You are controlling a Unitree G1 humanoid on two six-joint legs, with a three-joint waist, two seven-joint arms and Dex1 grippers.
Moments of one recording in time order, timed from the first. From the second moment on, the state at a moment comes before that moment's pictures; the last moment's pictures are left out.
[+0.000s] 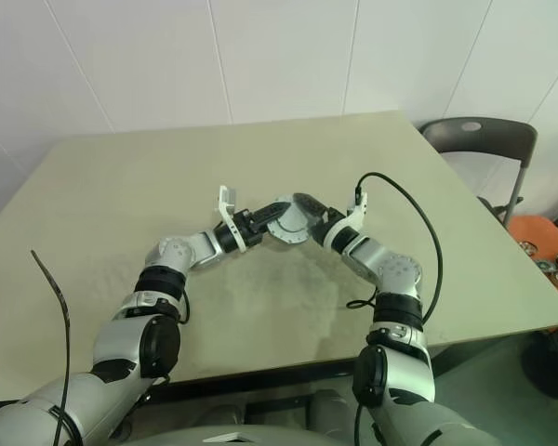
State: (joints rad) left arm -0.81 0.03 0.35 0.83 -0.64 0.84 -0.80; right arm -0.61 -0.04 -0.50 0.46 1.04 0.97 0.18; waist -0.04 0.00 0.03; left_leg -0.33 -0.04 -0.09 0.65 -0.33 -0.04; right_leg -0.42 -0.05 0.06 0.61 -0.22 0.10
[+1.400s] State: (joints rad) left arm -0.80 0.15 0.57 0.75 -0.77 0.77 -0.69; right arm -0.68 -0.06 -0.50 0.66 0.94 0.91 0.23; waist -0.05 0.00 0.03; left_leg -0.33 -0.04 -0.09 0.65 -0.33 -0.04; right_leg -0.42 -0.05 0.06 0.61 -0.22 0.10
